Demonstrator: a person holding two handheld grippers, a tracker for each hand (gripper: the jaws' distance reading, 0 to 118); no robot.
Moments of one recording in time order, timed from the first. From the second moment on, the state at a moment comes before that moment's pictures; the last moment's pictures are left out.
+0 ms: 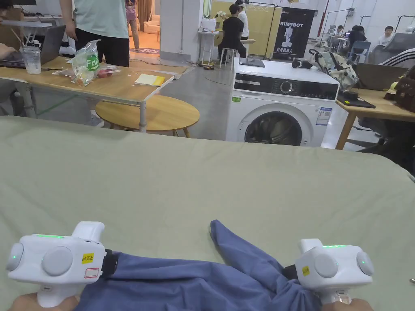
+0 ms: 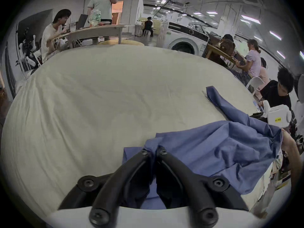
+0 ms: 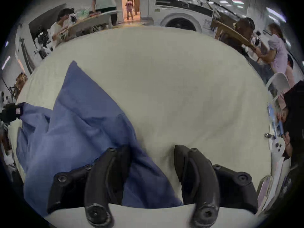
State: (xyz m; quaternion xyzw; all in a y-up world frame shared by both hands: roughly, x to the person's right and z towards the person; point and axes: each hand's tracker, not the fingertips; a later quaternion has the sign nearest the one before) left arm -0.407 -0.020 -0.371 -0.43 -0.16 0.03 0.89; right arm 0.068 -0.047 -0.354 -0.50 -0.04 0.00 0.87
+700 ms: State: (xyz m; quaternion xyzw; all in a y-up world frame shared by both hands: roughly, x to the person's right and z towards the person) left arm -0.437 0.084 -0.376 -0.34 -0.14 0.04 0.93; right arm 0.111 0.079 -0.302 -0.29 -0.11 -0.02 0.95
